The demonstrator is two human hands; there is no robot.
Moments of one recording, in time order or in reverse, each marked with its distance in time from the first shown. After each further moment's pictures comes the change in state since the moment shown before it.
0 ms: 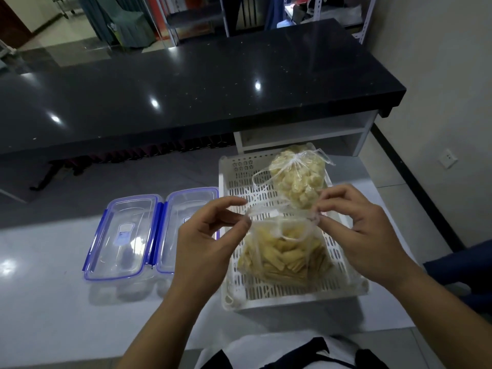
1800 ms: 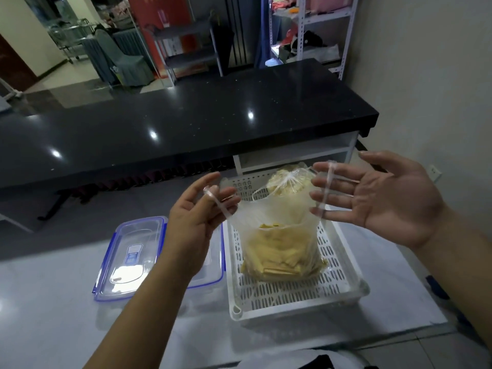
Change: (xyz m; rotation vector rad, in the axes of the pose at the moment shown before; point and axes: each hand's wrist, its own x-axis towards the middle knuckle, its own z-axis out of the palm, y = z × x) left_hand 0.046 0.014 -0.026 -0.527 -0.081 -0.199; right_hand 0.035 -0.033 -0.064 1.069 -0.352 0.482
